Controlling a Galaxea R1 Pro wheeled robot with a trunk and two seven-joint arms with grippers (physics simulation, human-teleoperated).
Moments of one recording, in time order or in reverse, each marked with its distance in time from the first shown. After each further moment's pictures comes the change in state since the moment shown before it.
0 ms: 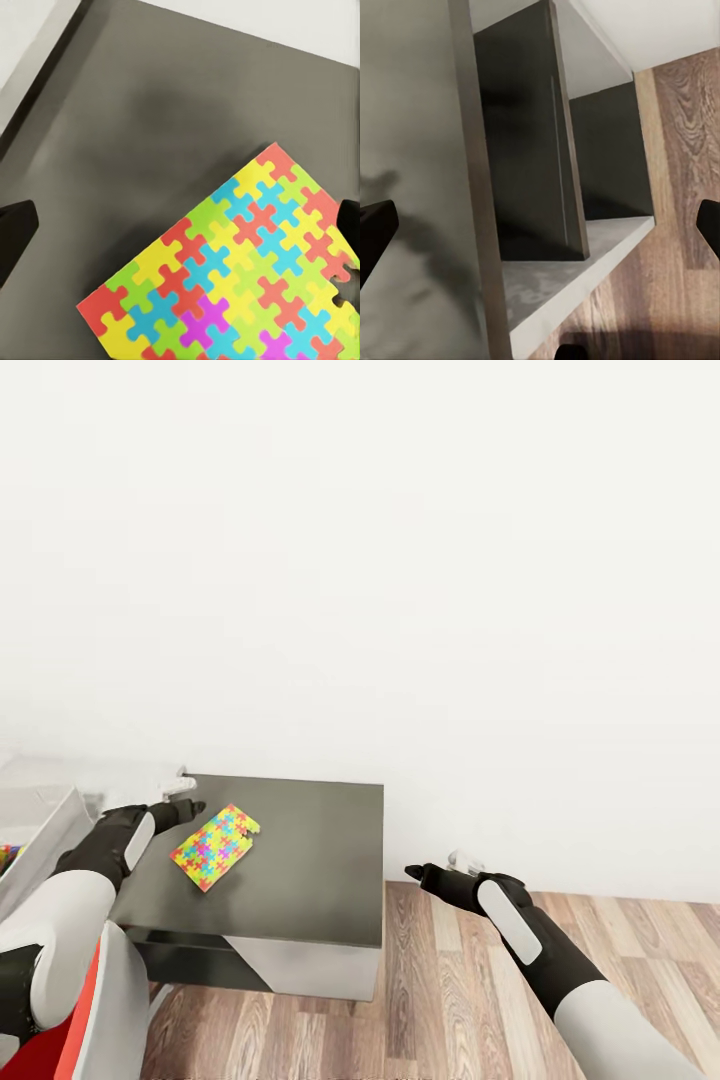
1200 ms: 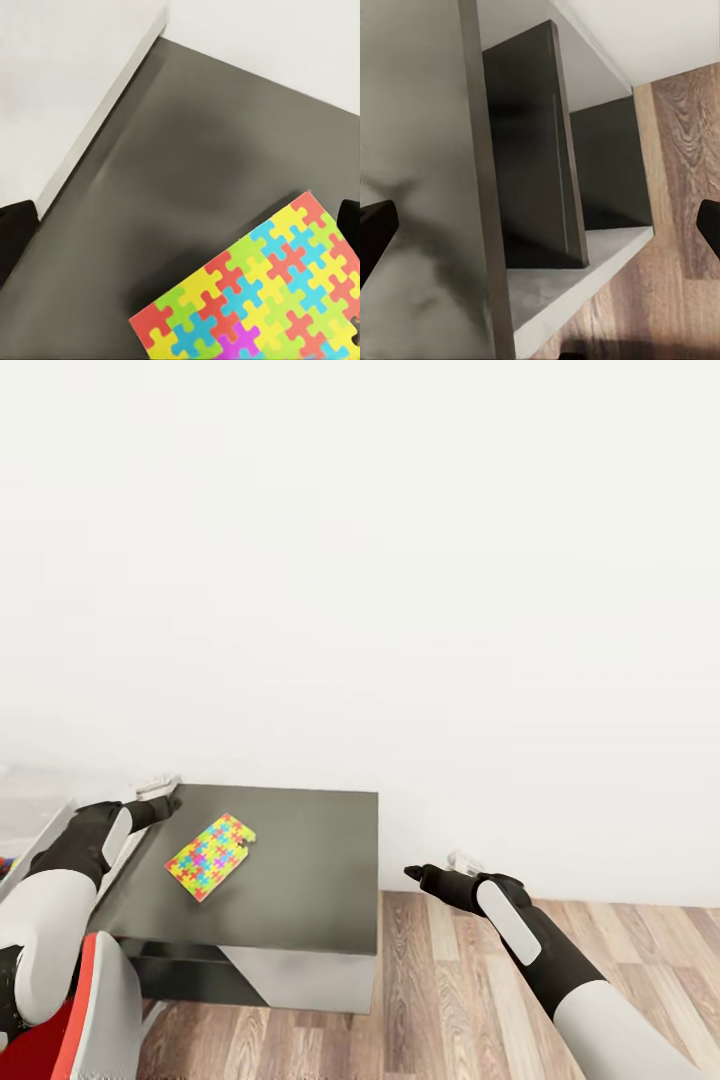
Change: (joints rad) left arm -0.001 0.039 0.081 -0.039 0.000 0.052 0.048; right arm 0.000 0.000 0.007 0.000 0.000 0.000 -0.001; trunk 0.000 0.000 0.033
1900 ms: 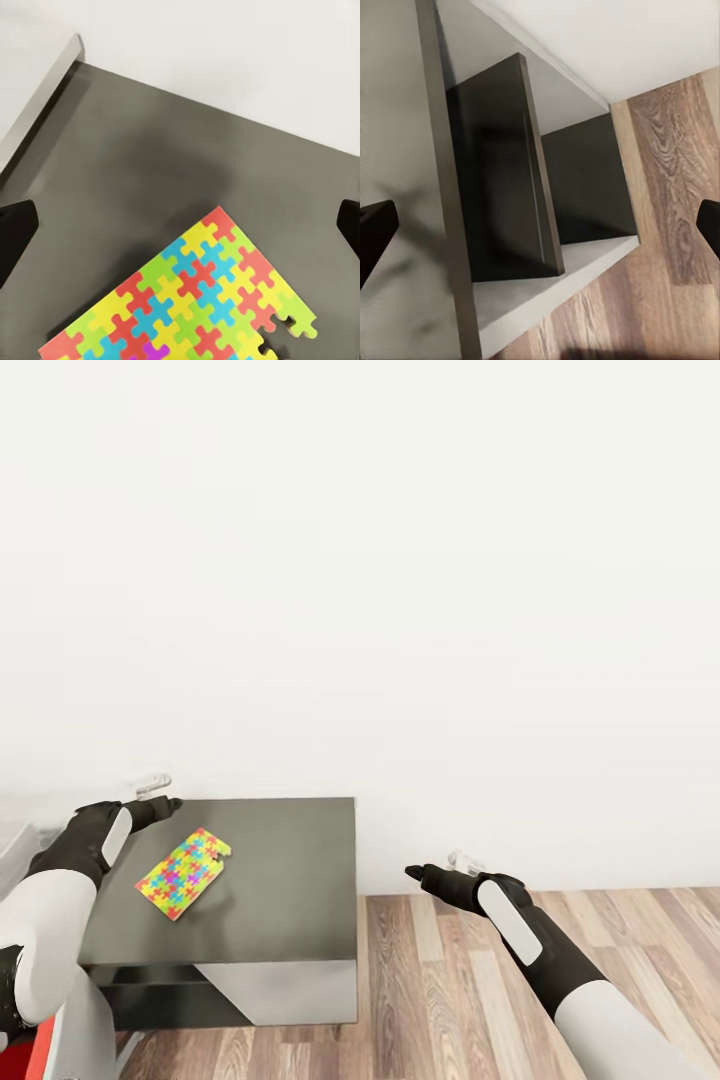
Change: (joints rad) left arm 0.000 0.000 0.001 -0.001 0.001 -0.002 -0.006; right arm 0.000 -0.003 -0.001 -0.002 0.000 0.000 0.001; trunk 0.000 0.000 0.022
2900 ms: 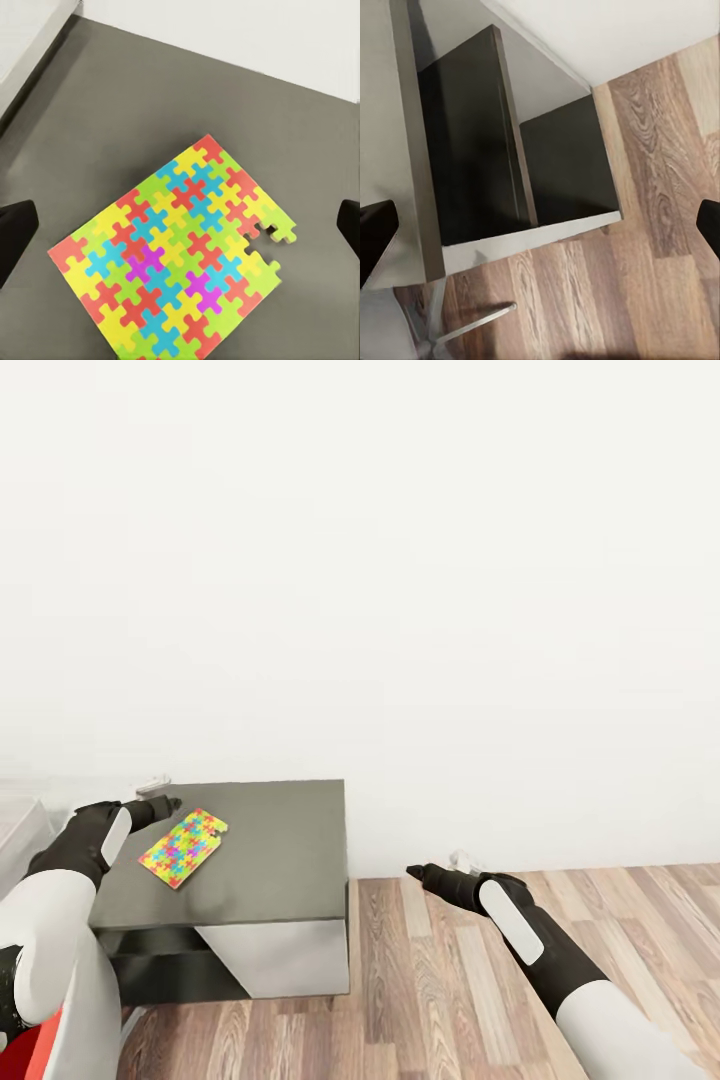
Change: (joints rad) left arm 0.000 0.002 0.000 0.000 0.001 0.000 -0.001; right arm 0.000 -0.004 -0.004 0.000 -0.001 0.000 0.000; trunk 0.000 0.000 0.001
